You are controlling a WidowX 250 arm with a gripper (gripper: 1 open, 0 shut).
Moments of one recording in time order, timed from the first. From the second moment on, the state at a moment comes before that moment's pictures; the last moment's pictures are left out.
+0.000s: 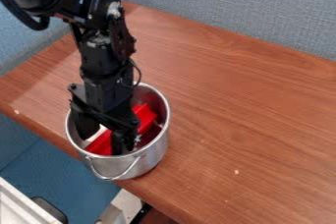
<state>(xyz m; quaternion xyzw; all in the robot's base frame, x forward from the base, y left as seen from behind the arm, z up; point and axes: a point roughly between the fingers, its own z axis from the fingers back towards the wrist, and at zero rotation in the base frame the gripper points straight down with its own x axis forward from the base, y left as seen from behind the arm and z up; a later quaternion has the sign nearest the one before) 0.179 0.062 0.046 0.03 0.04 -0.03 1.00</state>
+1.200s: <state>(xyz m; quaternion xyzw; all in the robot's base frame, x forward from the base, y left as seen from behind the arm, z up) 0.181 0.067 0.023 0.03 0.03 -0.09 0.99</state>
